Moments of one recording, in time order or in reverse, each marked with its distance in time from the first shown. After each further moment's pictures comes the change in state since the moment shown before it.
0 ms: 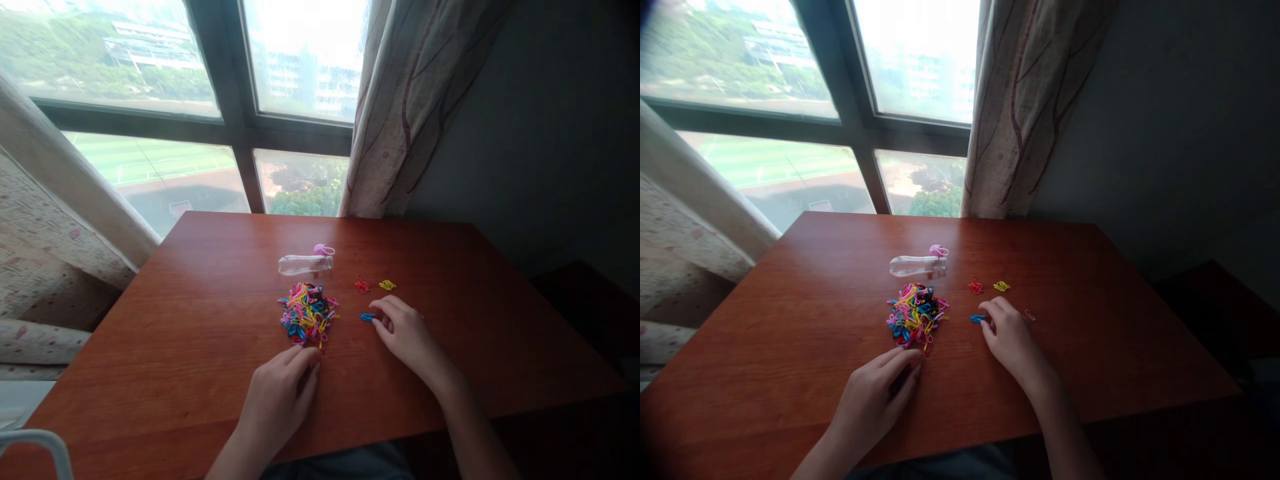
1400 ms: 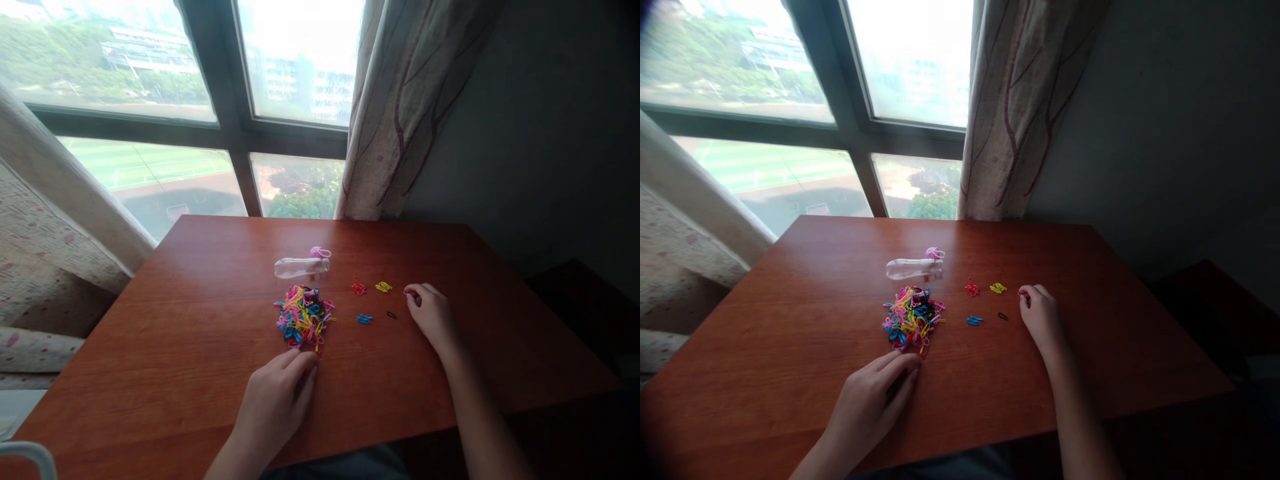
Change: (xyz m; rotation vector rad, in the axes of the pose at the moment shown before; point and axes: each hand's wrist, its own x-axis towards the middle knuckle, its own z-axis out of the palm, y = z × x) left_hand 0.000 -0.002 0.004 0.023 -0.008 0.012; right_hand 0.016 0.098 -0.011 -0.179 0.381 0.082
